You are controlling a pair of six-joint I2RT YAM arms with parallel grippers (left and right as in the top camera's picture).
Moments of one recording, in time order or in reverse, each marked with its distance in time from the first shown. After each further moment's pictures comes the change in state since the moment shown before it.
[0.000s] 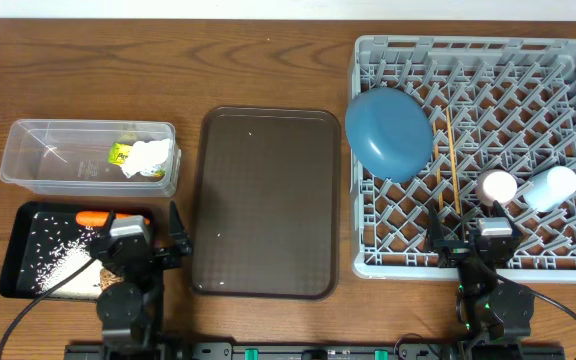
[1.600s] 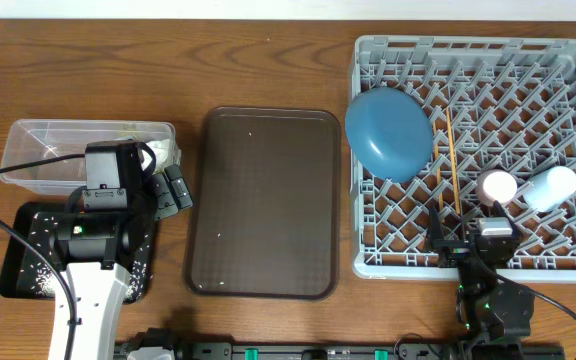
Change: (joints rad) left arm 0.000 1.043 0.833 -0.660 0.041 -0.266; right arm 0.000 0.000 0.000 0.001 0.002 0.000
